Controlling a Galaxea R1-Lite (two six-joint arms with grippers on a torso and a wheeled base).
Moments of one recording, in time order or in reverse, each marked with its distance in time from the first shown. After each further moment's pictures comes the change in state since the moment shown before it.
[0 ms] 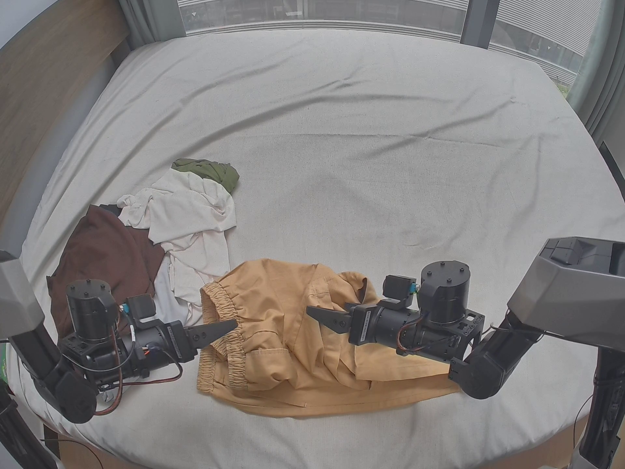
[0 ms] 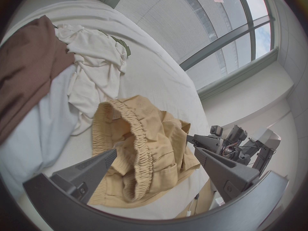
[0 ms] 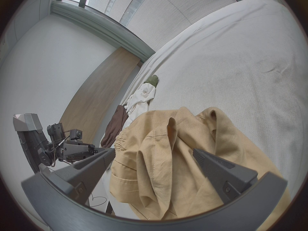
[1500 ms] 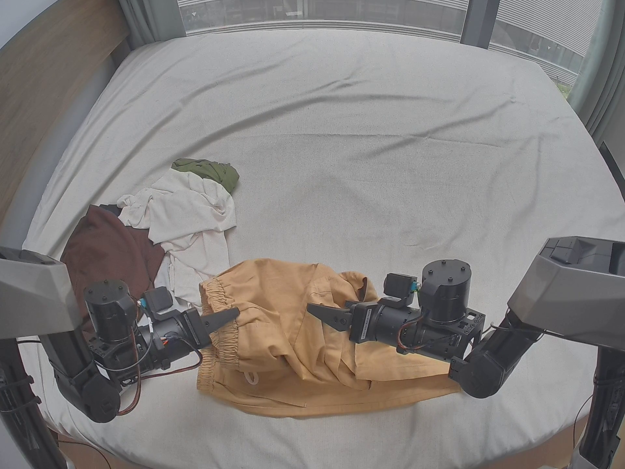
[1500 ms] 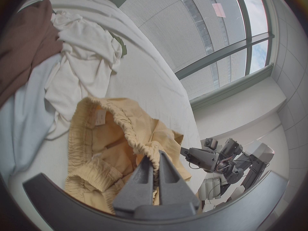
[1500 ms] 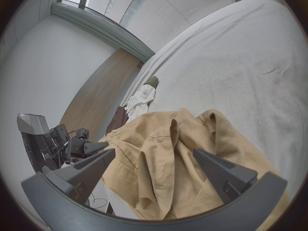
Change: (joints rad) left arm -0.008 0.122 -0.049 -0.206 -0.001 -0.136; right arm -0.002 0.002 -0.007 -0.008 0.001 0.006
